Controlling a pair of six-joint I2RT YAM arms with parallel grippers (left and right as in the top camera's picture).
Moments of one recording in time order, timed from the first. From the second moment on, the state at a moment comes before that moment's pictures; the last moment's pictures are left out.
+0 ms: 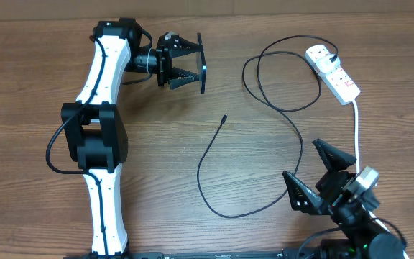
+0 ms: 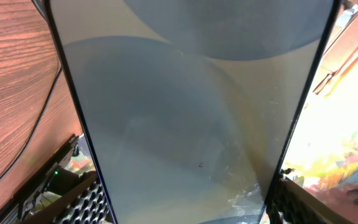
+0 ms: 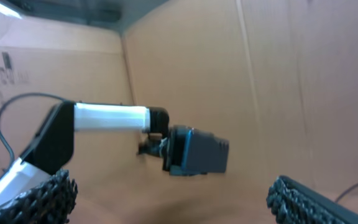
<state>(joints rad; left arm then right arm) -0.07 2.44 2.23 -1.49 1.52 -0.31 -0.01 0.04 0.16 0.29 -0.66 0.48</state>
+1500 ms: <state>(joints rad) -0.33 2.44 2.23 -1.30 1.08 -0.62 0.63 1.38 1.13 -0.73 0.20 0.84</state>
